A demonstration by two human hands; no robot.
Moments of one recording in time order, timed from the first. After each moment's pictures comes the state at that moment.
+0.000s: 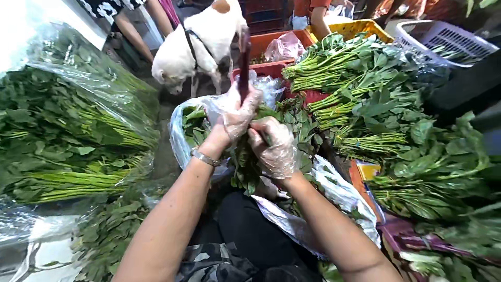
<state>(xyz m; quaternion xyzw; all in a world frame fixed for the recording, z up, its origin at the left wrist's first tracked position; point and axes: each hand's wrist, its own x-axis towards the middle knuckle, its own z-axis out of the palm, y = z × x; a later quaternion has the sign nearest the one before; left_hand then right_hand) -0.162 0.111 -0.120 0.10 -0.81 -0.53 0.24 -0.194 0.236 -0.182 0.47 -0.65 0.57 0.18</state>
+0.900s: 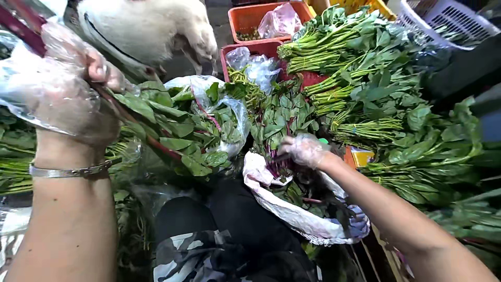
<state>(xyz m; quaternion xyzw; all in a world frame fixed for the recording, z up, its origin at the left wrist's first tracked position) -0.052 -0.014 -0.109 0.08 -0.73 -0.55 0.40 -0.282 0.327 -0.255 0.59 -0.79 0.02 -0.15</state>
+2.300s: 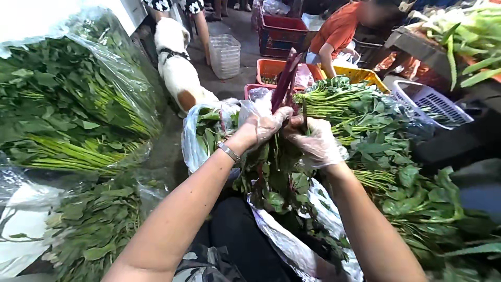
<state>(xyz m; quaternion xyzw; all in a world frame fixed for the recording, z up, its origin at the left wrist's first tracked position) -0.166 0.114 -0.104 0.10 -0.82 -0.52 0.23 -0.253 0.266 -0.118 0.49 -0.74 0.45 -0.01</state>
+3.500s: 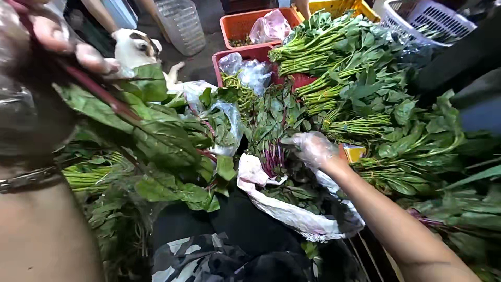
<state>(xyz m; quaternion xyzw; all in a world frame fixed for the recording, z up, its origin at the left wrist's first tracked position) -0.052 -0.044 -0.074 -0.11 -0.79 -0.53 0.28 -0.265 0.352 -0.228 0.44 -0.88 0.08 -0.17</state>
